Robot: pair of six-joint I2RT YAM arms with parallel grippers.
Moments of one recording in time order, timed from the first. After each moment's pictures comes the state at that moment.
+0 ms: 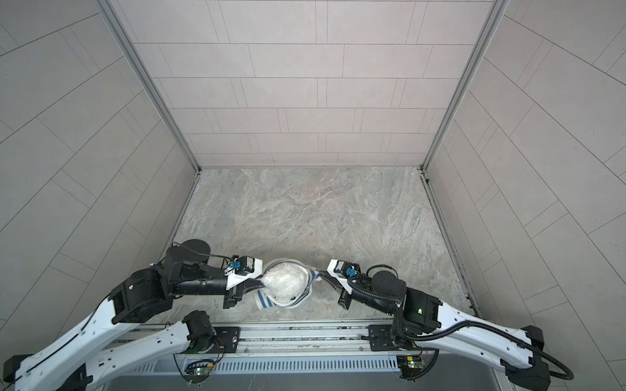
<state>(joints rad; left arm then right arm) -0.94 0.66 0.96 -0.78 0.45 0.28 1.14 0.43 0.41 -0.15 0.13 -0.03</state>
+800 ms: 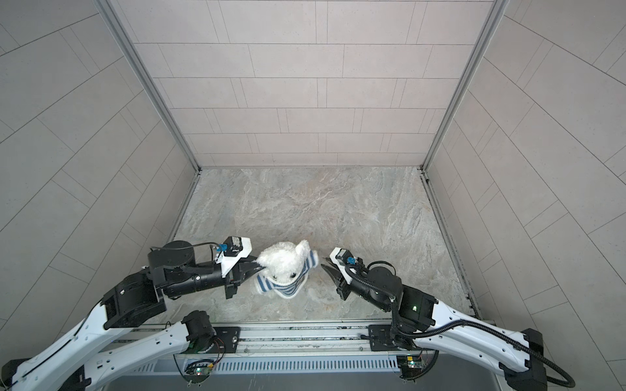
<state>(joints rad) -0.94 0.62 0.95 -0.60 0.22 0.02 1.08 0.47 0.43 -0.13 0.20 0.03</state>
